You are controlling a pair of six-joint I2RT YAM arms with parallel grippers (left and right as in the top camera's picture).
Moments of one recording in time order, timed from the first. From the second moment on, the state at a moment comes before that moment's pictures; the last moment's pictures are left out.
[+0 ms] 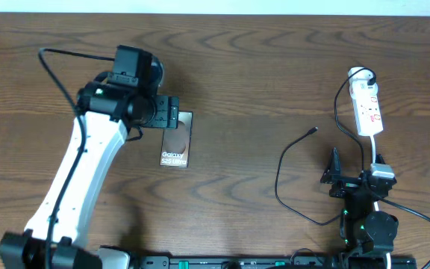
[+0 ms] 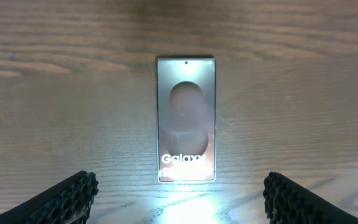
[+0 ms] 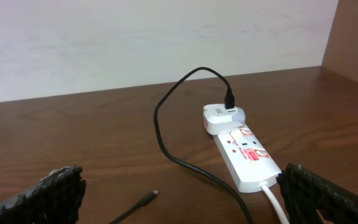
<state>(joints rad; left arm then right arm) -0.22 1.51 1.38 -1.05 0.07 -0.15 -0.03 0.02 0.01 -0.06 0.08 0.10</state>
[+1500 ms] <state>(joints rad) -0.27 1.83 1.31 -0.91 0.07 -0.15 -0.03 0.02 0.01 -0.06 0.08 0.10</state>
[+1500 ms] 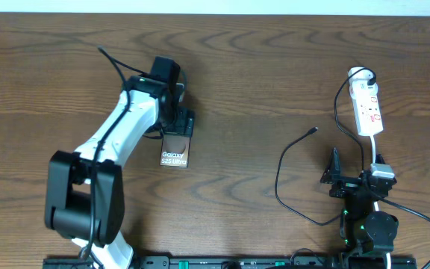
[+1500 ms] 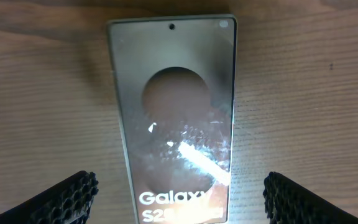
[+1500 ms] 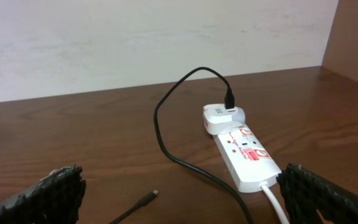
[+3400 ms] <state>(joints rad) -0.30 2.00 1.27 -0.76 0.01 -0.20 -0.03 0.02 0.01 -0.06 0.08 0.10</state>
